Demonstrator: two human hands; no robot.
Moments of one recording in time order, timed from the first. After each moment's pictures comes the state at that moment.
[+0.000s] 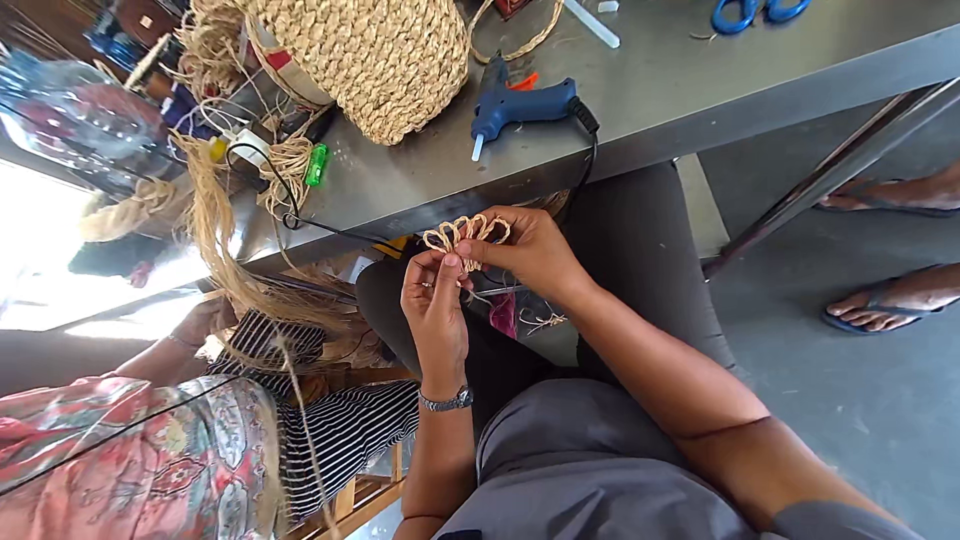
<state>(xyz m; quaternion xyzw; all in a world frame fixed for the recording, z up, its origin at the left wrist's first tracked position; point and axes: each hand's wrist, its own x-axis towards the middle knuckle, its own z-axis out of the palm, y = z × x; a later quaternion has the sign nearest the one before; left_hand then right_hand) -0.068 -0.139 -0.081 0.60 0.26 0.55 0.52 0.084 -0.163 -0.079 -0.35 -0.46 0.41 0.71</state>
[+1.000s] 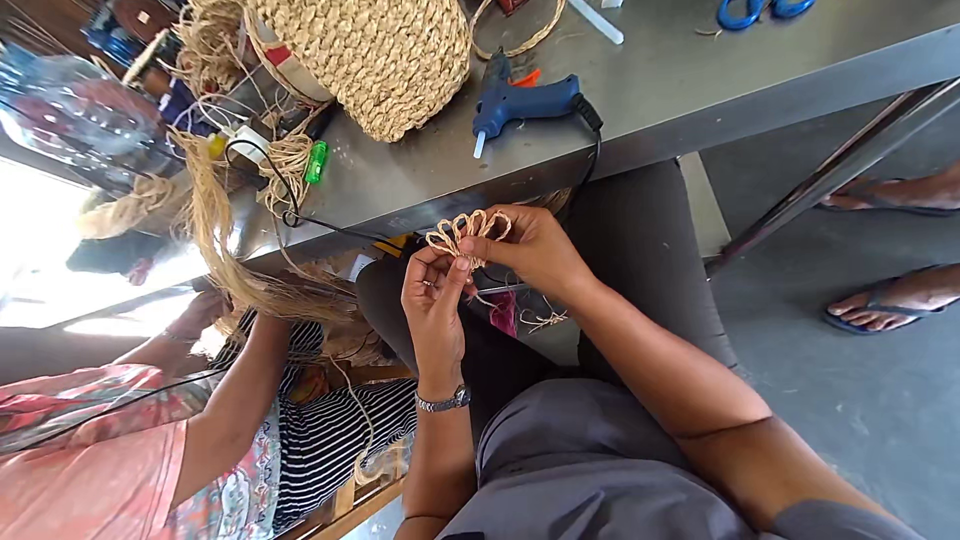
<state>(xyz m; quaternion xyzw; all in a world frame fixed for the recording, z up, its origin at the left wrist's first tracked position) -0.075 -0.137 -0.080 0.63 0.26 0.51 0.52 0.086 -0.162 -0.080 -0.36 -0.46 0.42 0.70</state>
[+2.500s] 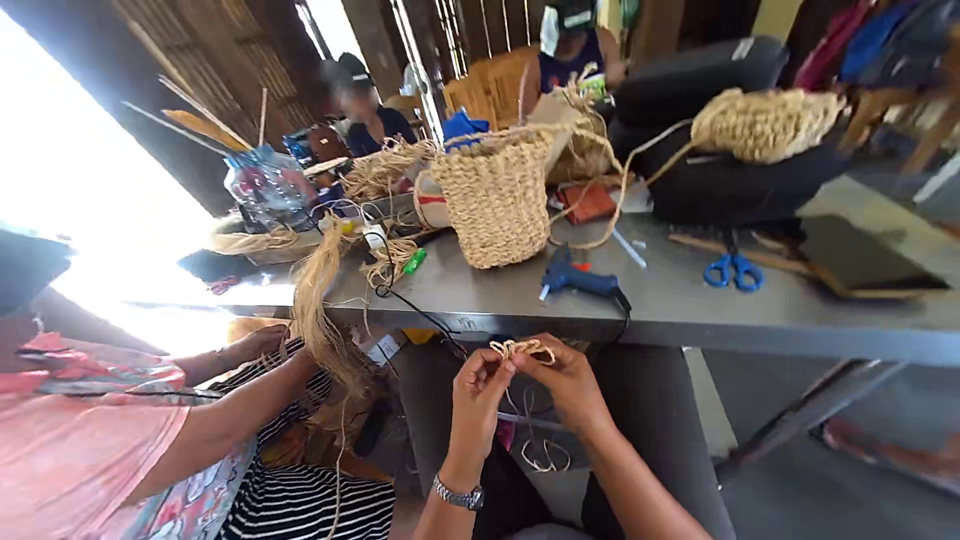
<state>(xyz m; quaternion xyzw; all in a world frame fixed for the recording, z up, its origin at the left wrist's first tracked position) -0.071 -0.137 -0.077 0.61 0.25 0.56 0.51 0.076 -0.162 -0.085 -0.33 -0.48 0.37 0.72</state>
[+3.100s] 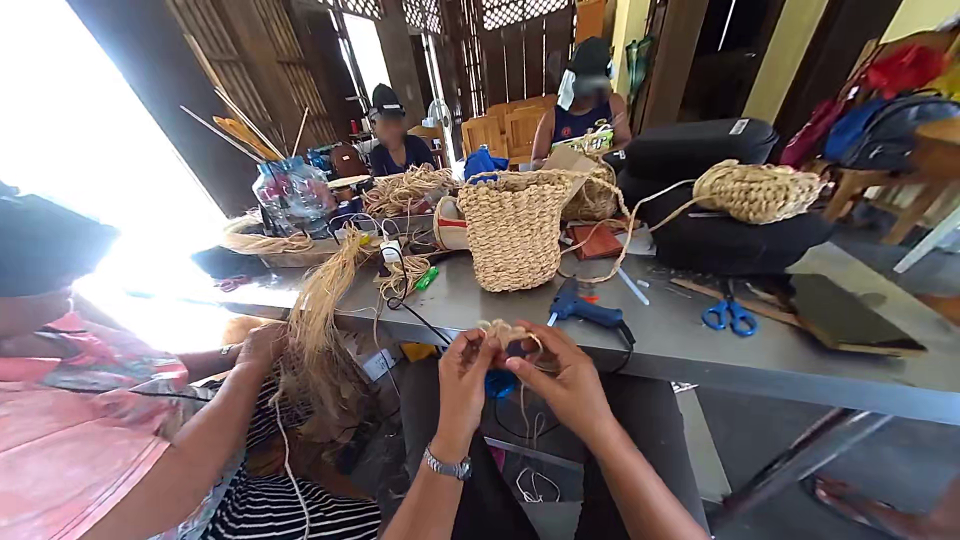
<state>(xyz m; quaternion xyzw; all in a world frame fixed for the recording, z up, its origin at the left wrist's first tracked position) -0.073 -0.107 -0.036 0.60 0.21 0.61 0.46 0.083 -0.162 -0.032 -0.41 -0.63 0.16 0.64</state>
